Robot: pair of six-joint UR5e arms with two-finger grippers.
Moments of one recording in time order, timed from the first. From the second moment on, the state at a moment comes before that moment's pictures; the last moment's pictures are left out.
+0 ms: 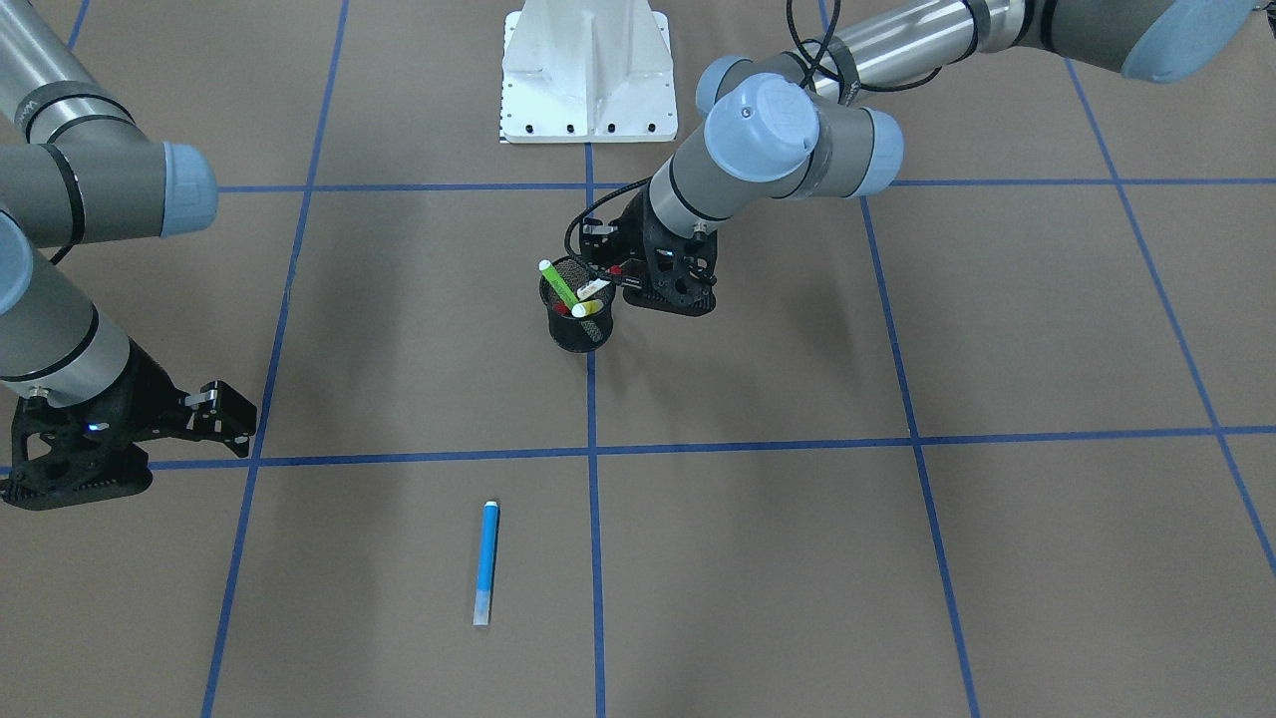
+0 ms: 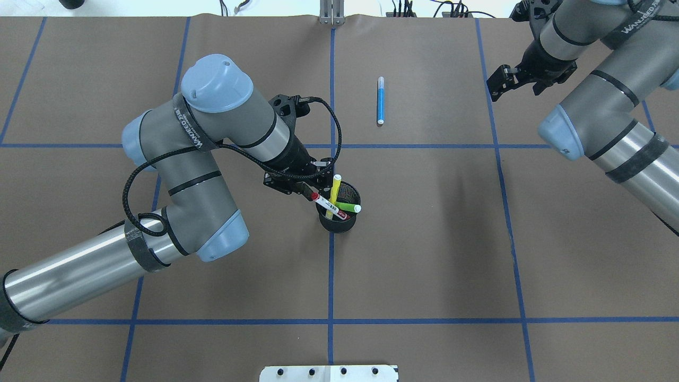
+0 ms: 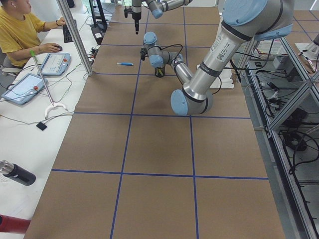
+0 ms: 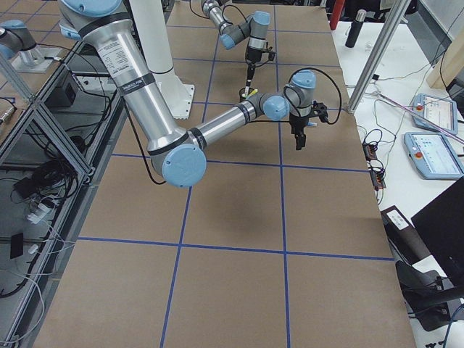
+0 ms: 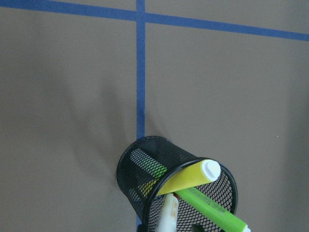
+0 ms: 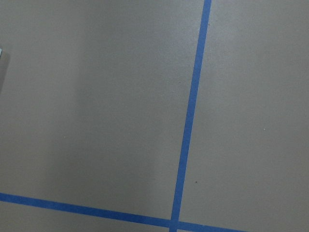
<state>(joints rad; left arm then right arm) -0.62 -2.30 -1.53 -1.97 -2.27 -1.29 1.03 -1.07 1.55 -1.49 2.13 0.61</state>
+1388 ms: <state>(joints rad) -0.65 -2.24 -1.73 -1.96 -2.27 -1.35 1.02 -1.06 1.55 -1.48 2.13 0.62</state>
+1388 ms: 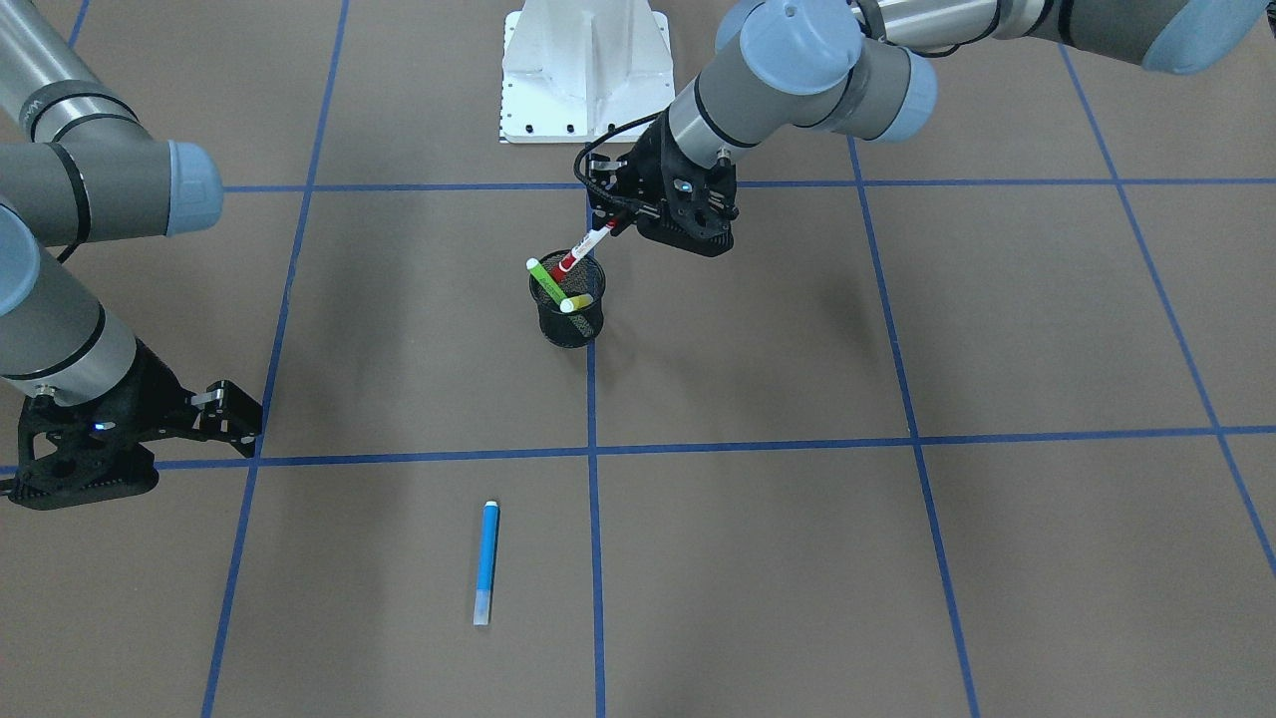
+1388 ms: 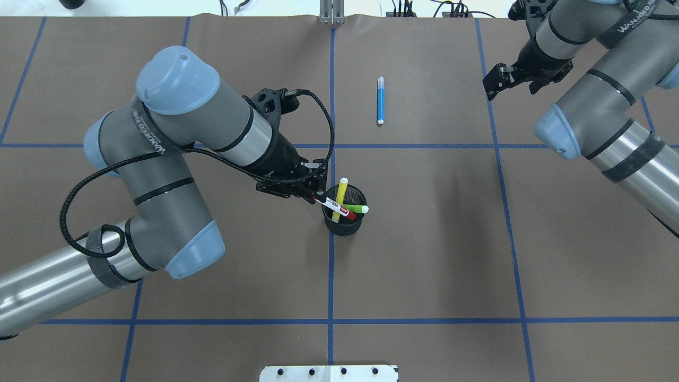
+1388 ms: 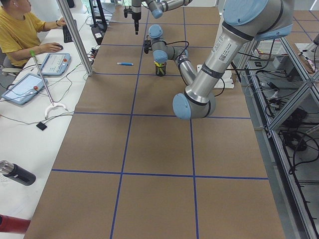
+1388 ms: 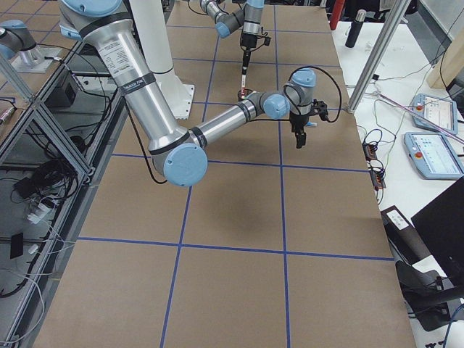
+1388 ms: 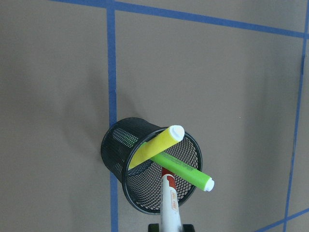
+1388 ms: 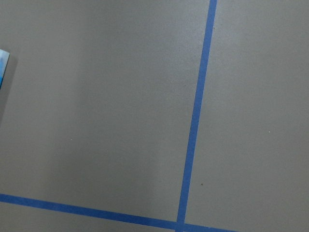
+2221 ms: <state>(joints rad) -0.75 -2.24 -1.74 -2.01 -2.20 -1.41 1.02 -1.06 1.55 -1.48 2.13 0.62</state>
